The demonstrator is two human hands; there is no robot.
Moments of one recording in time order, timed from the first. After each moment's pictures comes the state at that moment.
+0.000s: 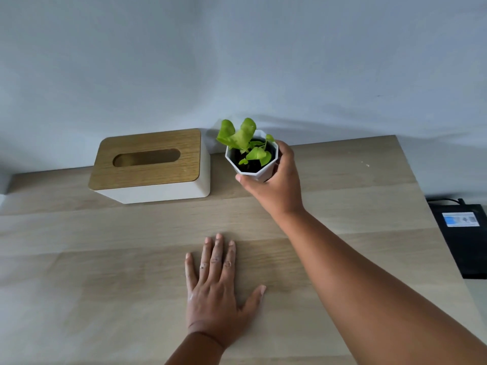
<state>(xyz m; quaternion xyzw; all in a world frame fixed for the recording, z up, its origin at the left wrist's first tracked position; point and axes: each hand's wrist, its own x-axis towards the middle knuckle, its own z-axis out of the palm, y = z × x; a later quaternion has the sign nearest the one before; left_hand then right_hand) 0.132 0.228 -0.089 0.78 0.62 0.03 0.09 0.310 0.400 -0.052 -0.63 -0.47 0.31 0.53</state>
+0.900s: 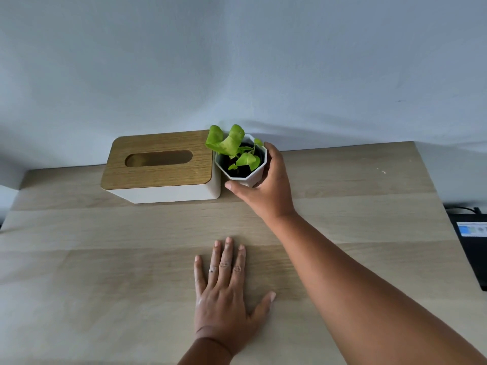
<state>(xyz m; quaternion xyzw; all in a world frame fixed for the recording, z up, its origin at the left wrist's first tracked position) 0.133 0.230 -0.086 0.77 0.62 0.01 0.11 0.275 0.415 -0.066 -0.58 -0.51 0.34 0.54</state>
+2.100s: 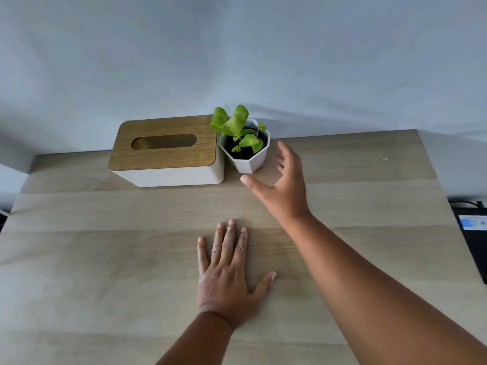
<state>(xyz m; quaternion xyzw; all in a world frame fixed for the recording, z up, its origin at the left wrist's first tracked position) 0.135 0.228 -0.086 0.77 0.63 0.01 0.09 0.290 0.377 -0.074 -0.62 -0.52 0.29 0.51</state>
